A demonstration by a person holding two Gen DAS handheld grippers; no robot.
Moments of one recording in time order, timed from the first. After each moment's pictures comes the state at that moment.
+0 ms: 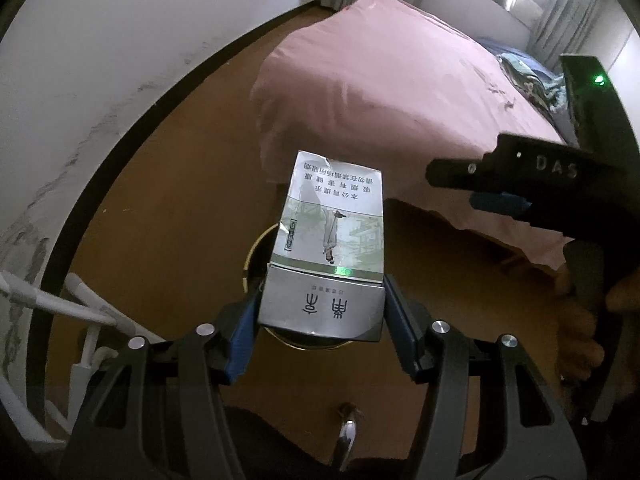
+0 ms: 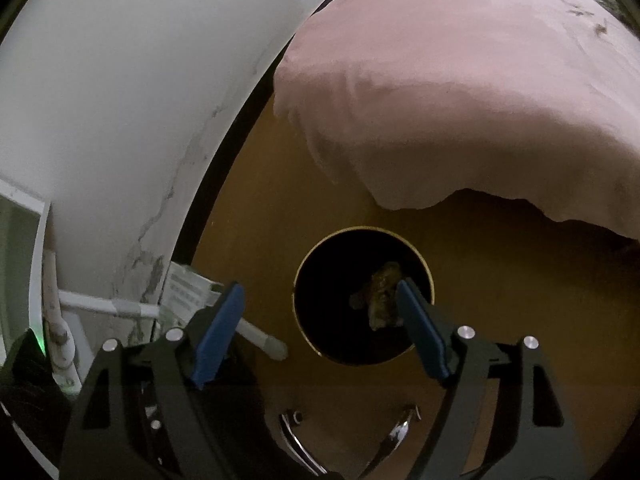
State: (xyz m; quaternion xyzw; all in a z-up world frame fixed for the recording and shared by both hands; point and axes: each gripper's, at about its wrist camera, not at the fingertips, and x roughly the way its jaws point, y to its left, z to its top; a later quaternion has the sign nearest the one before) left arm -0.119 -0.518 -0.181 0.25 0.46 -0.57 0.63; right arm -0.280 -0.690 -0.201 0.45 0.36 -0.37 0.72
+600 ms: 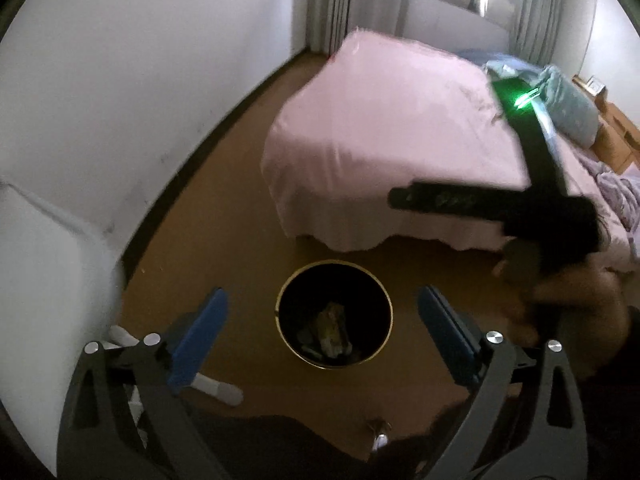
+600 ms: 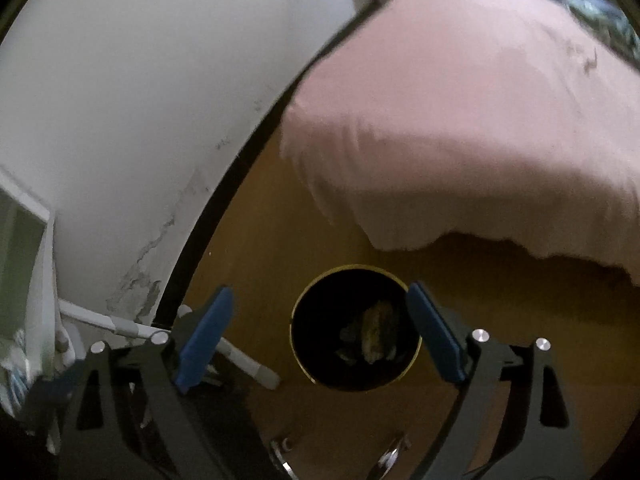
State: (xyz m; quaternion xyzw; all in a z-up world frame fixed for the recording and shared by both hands) left arm -0.139 -0.461 -0.071 0.25 0.35 -0.59 0.69; right arm -0.271 -0.666 -0.153 0.37 0.33 -0.39 0.77
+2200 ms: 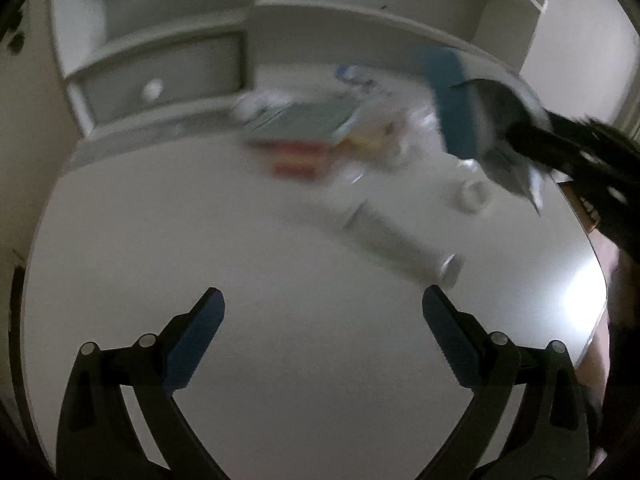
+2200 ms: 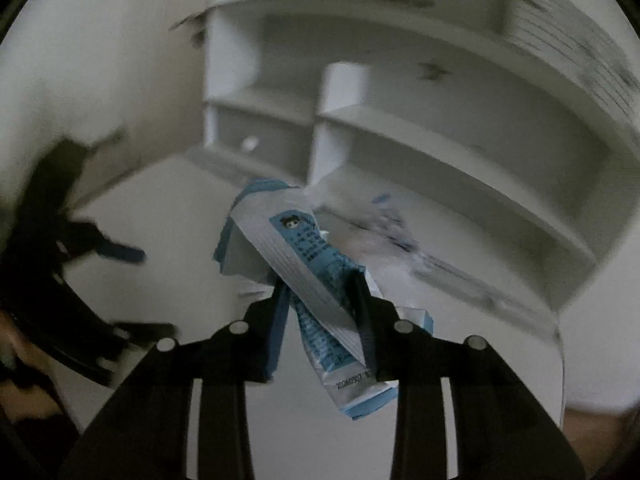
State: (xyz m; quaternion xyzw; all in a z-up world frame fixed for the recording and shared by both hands) left arm 0.114 -0.011 -0.029 0.02 0.46 -0.16 0.87; right arm 0.102 -0.210 0.022 -0.12 0.31 0.17 0.93
